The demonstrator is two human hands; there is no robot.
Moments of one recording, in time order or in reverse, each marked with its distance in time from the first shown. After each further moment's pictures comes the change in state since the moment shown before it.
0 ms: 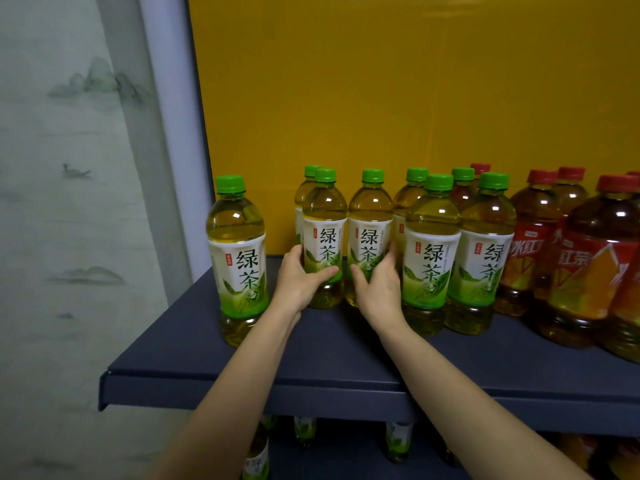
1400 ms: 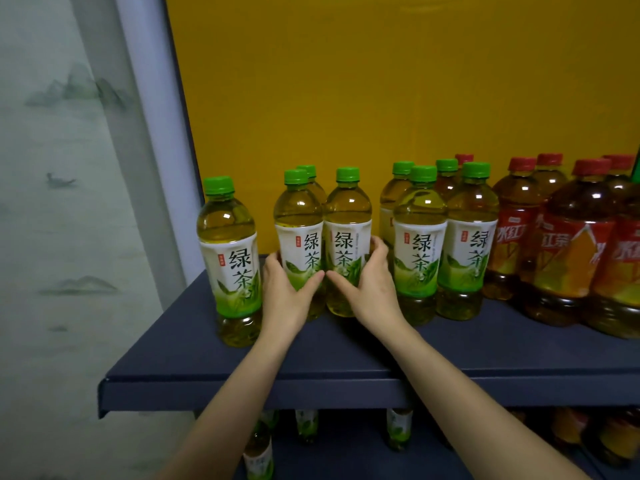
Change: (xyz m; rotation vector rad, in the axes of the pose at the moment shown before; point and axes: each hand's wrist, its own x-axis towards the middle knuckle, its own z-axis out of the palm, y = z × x) left_hand -0.042 0.006 -0.005 0.188 0.192 0.139; right_hand -0.022 -0.006 -0.016 -0.091 -0.112 -0.138
